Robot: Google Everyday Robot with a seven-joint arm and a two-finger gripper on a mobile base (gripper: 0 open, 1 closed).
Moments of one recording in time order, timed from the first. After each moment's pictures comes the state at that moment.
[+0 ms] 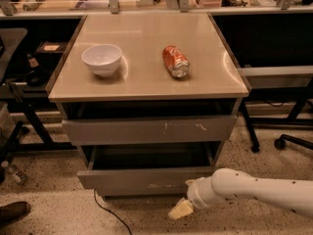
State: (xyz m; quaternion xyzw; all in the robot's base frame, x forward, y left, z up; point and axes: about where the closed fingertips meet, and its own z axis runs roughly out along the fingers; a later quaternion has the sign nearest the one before) arm 0.452 -0.095 0.415 -0.44 0.85 0.20 0.21
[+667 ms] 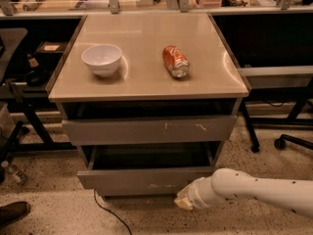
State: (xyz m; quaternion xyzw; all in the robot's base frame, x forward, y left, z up) arm 0.452 -0.095 0.415 -0.44 0.85 0.20 0.21
